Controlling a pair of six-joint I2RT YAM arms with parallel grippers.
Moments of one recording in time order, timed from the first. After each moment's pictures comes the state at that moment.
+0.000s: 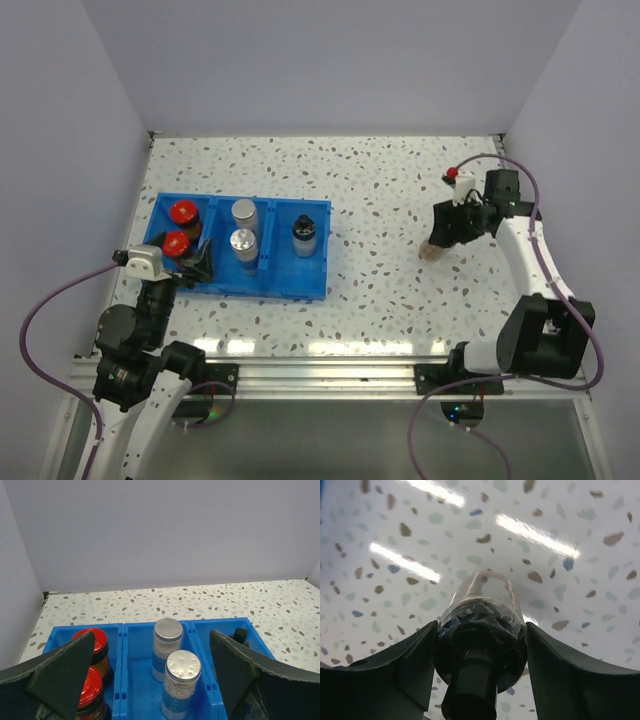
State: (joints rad) left arm -0.31 0.11 0.57 -0.26 -0.16 -0.04; right arm -0.17 1.41 1.06 -0.73 -0.40 -0.36
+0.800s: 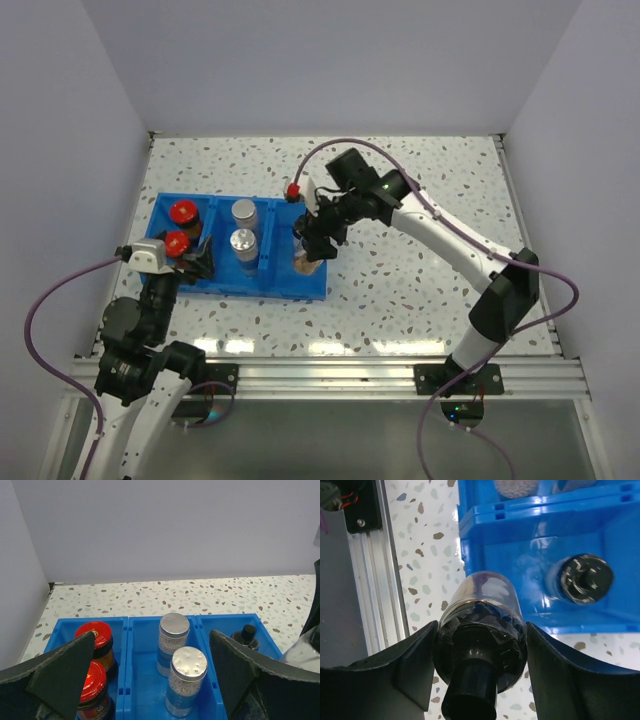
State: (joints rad) left arm -0.31 0.15 0.57 -0.26 -0.19 -0.04; right arm 0.71 1.66 1.65 -0.90 -0.56 -0.41
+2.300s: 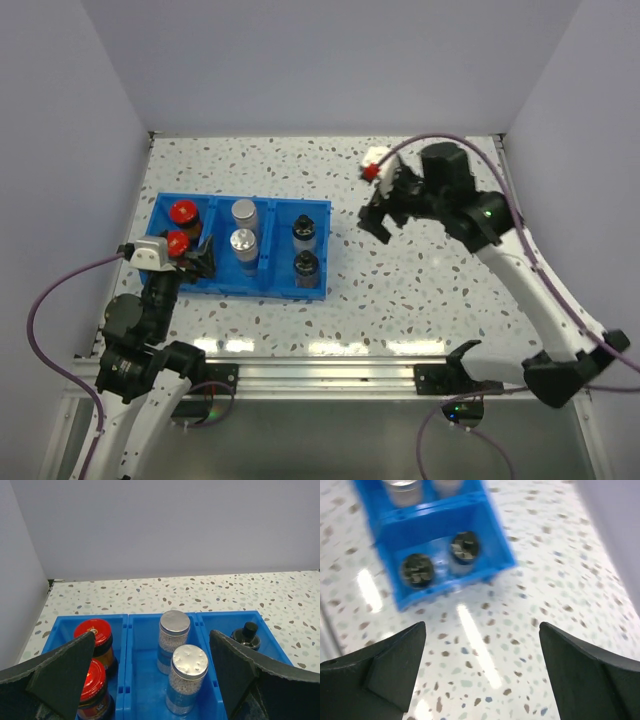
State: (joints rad) left arm -0.31 0.17 0.57 -0.26 -0.19 -0.04; right arm 0.66 1.33 1.55 -0.85 -0.33 -0.49
